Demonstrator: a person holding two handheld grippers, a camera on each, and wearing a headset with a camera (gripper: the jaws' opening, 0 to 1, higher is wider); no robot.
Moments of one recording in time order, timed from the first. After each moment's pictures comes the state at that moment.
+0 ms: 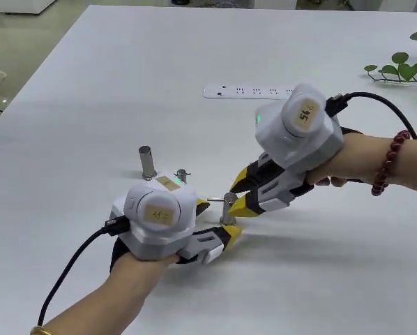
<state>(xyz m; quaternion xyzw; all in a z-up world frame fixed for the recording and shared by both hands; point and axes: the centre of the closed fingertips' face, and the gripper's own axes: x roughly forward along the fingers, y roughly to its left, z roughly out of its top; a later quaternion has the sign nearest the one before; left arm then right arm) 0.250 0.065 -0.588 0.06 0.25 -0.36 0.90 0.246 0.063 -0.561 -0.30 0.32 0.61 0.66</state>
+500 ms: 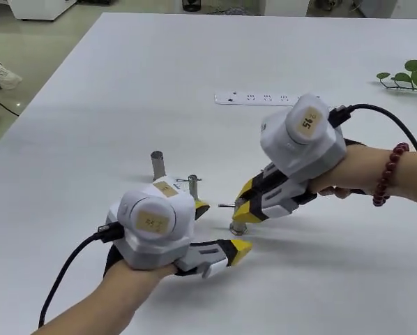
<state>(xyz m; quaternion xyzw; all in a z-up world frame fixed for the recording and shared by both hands) 0.233 0.074 -0.570 0.05 0.24 -0.38 0.89 0.245 0.070 -0.568 -0.28 0.33 0.61 0.66</state>
